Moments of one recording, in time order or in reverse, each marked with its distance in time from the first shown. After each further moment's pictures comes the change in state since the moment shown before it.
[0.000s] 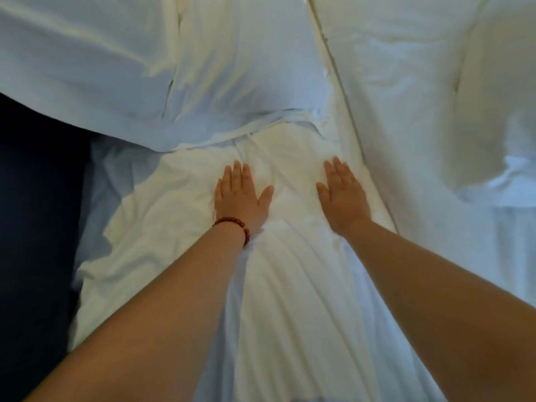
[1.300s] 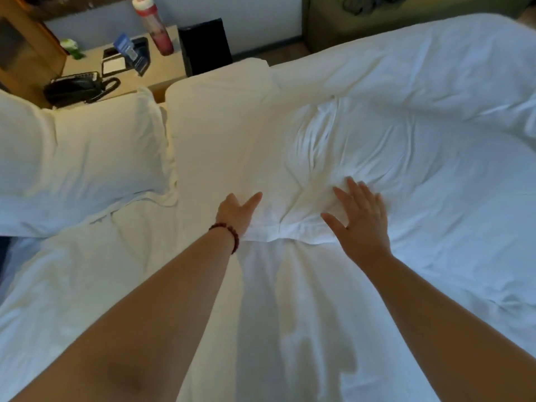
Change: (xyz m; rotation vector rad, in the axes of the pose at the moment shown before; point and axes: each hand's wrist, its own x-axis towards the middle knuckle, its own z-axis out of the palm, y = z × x) left_hand -0.065 0.472 -0.036 -0.679 -0.032 -0.294; right_hand -0.094 0.400 -0.285 0.142 0.306 -0.027
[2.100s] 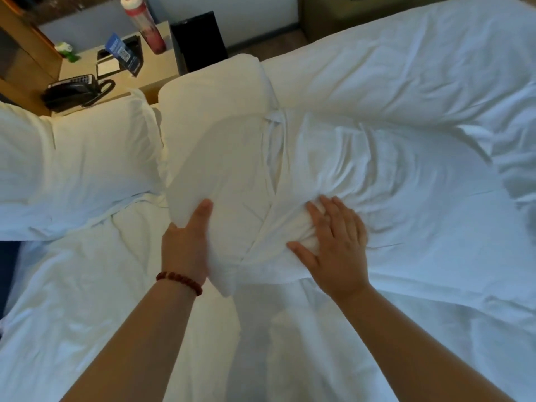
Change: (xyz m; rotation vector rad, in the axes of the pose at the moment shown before) left_hand -0.100 0.002 -0.048 -0.497 0.307 0.044; right_hand -0.045 -0.043 -0.026 -0.018 0.144 -0.104
